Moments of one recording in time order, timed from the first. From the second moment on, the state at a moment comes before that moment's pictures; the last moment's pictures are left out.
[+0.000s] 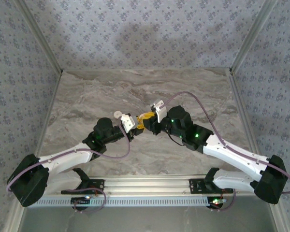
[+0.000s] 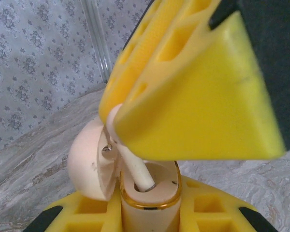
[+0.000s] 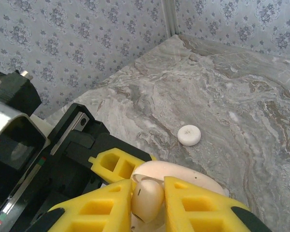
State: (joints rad) left arm -0.78 1.12 0.47 0.58 0.35 0.14; right arm 0.90 1.10 0.85 -0.05 -0.09 0.21
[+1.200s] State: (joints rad) left arm -0.68 1.01 0.40 0.54 0.20 0.06; right arm 0.79 1.11 0.91 -0.47 -0.14 0.40
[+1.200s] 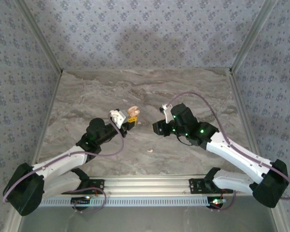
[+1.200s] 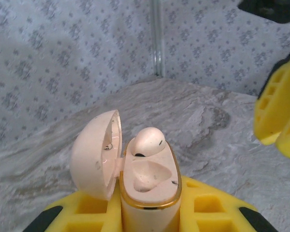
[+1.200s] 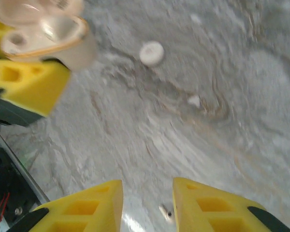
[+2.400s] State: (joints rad) left arm -0.64 0.75 0.26 0.40 0.06 -0.02; right arm 0.85 1.69 0.93 -0.51 -0.30 0.97
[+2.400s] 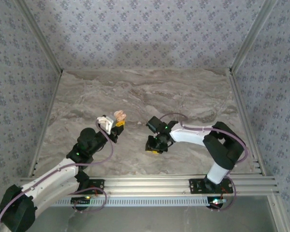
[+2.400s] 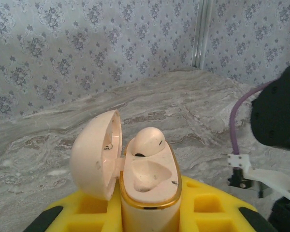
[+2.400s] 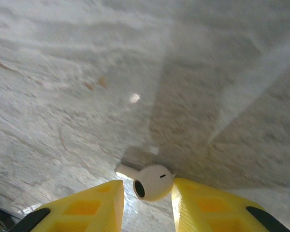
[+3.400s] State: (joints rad) left arm -0.63 0.73 0.26 0.38 0.06 0.01; right arm 0.88 1.78 1.15 -0.75 -0.24 0.87
